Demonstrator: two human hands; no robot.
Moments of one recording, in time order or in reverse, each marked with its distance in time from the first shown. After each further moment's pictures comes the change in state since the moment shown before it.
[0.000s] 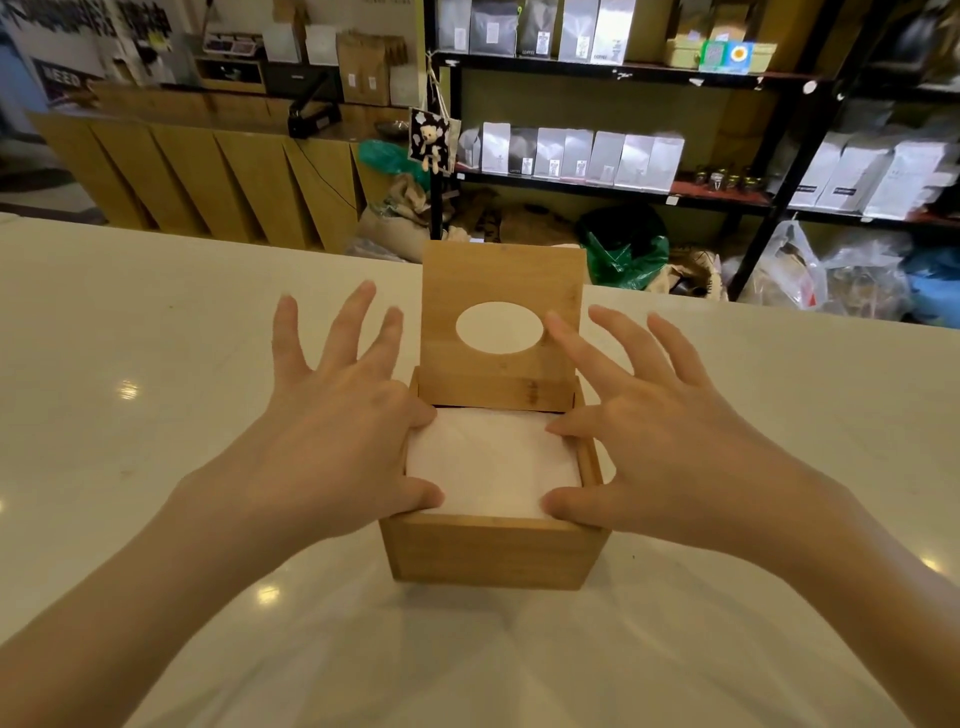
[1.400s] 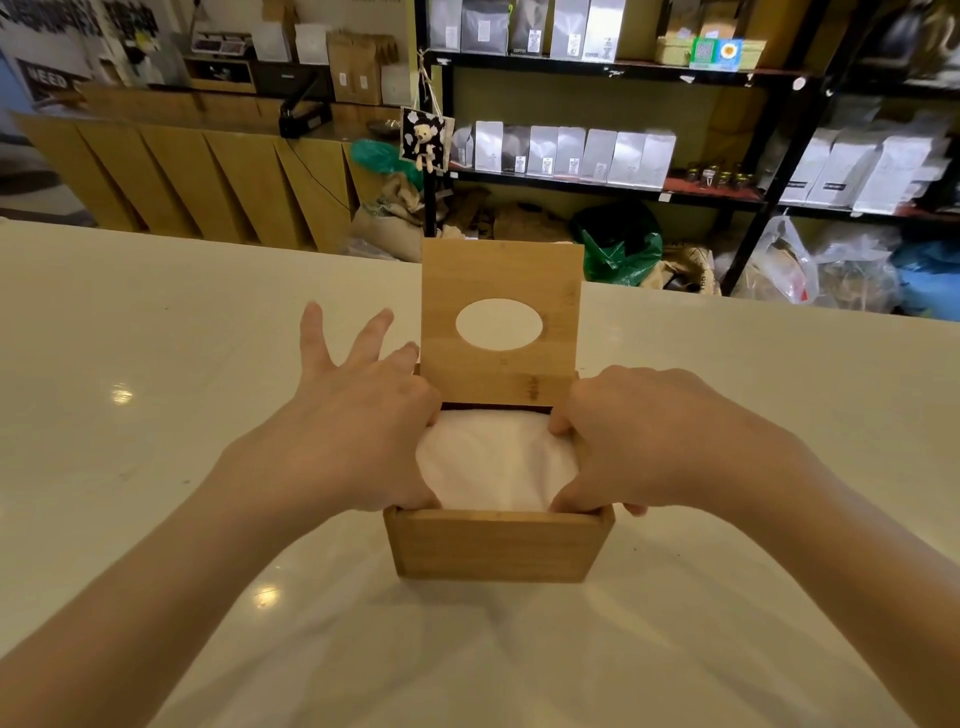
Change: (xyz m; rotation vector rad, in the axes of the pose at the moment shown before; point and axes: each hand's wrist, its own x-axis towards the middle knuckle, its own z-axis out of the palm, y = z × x) left_hand 0.009 0.000 -0.001 0.004 -0.067 0.118; right_hand 0.015 -0.006 -0.012 0.075 -0.230 0.045
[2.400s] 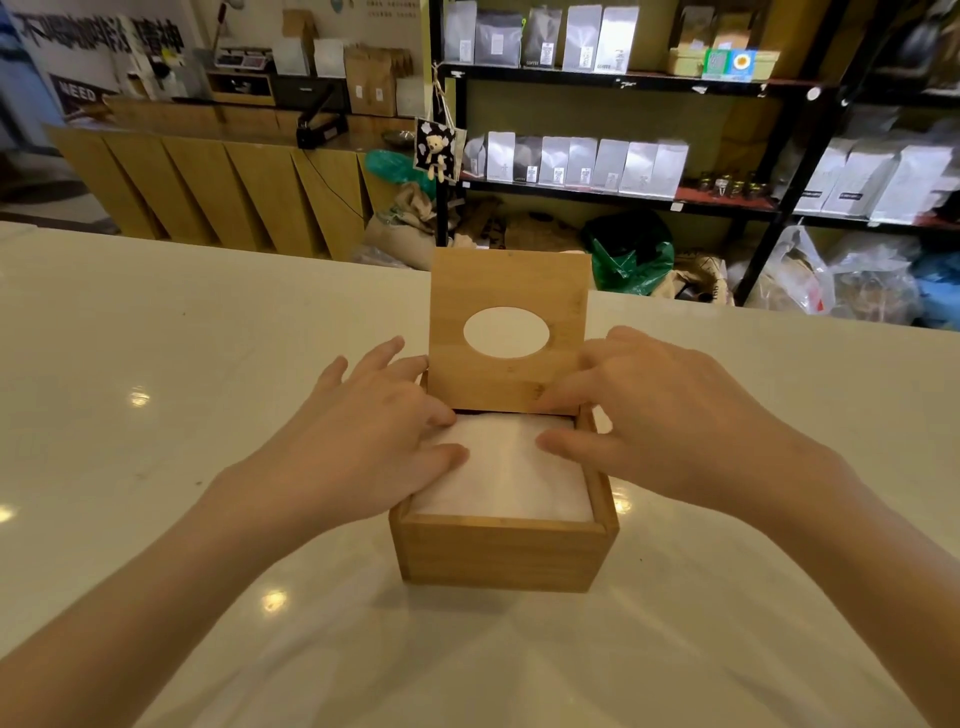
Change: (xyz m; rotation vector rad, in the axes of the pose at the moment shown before) left_hand -0.001 -0.006 0.013 -0.305 0.106 0.034; right_hand 0.001 0.017 0.005 0.024 0.430 -0.181
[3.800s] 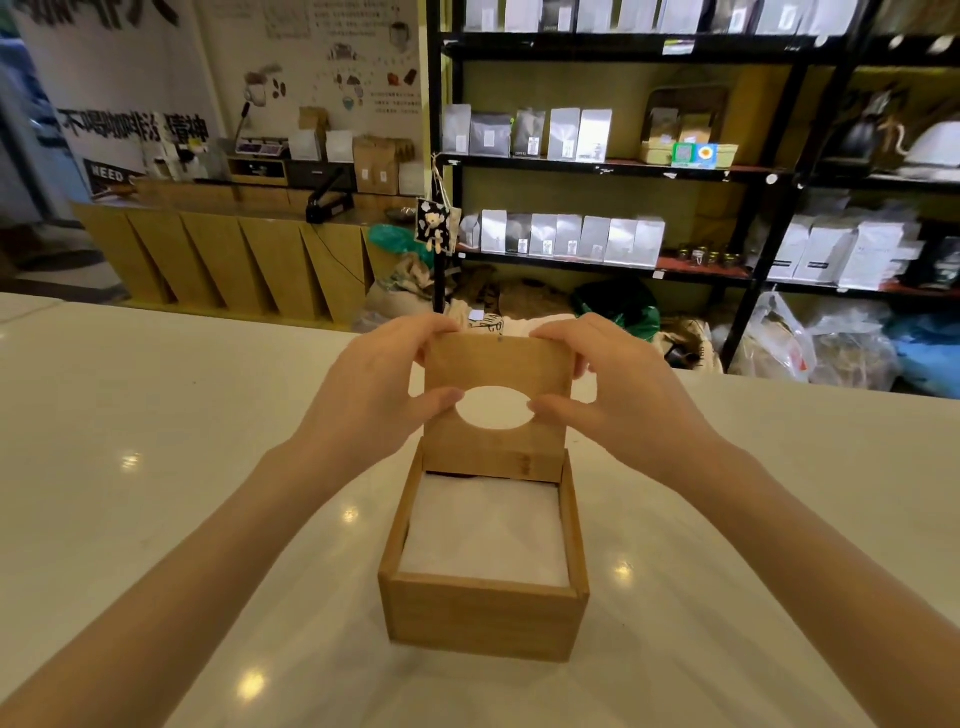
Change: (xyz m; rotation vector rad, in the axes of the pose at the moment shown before) left_hand 0.043 -0.004 -0.025 -0.344 0.707 0.180; right_hand 0.032 0.032 0.000 0.285 0.471 0.028
